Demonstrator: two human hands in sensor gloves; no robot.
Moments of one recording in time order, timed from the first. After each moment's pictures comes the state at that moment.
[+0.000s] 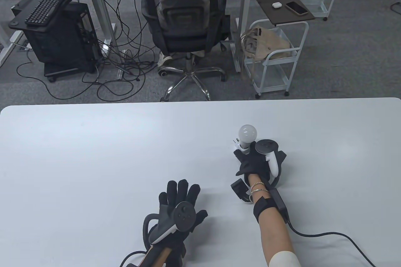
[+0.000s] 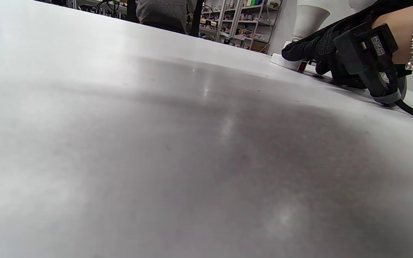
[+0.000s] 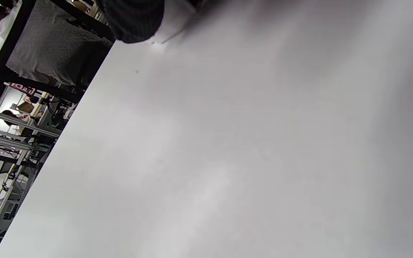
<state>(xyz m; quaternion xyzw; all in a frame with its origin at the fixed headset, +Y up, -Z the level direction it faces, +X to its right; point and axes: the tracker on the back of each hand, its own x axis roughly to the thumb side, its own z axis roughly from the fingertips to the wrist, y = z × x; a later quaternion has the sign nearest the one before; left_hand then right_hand) -0.113 -0.755 -0.282 -0.11 -0.13 0.10 0.98 0.167 -0.791 -0.462 -0.22 0.19 0.84 0.45</state>
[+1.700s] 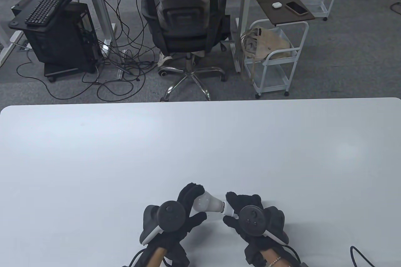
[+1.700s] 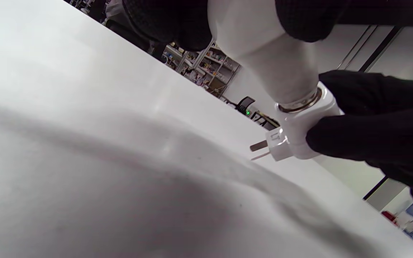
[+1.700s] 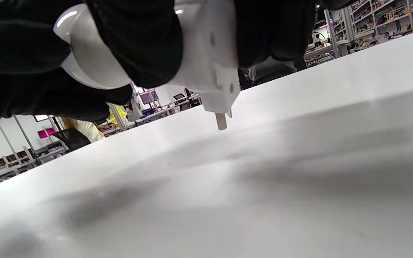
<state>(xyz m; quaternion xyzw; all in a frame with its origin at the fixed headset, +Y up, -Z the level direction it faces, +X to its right) -0.126 -0.736 -0.280 -0.04 -0.20 0.30 0.93 0.109 -0.729 -0.266 0.16 -0.02 0.96 0.21</state>
